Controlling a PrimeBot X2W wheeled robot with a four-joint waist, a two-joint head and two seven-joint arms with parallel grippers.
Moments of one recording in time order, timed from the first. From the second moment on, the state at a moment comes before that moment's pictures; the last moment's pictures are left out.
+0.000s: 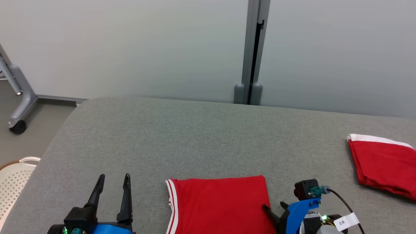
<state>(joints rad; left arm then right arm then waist) 0.03 0.09 -0.05 0.27 -0.16 -0.12 -0.26 -0.33 -0.08 0.36 0.83 0.45 0.13 0.12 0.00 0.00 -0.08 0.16</state>
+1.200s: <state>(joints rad) 0.01 0.07 -0.08 0.27 -0.18 -0.13 -0.26 -0.64 -0.17 0.54 0.88 0.61 0.13 0.10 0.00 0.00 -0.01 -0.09</state>
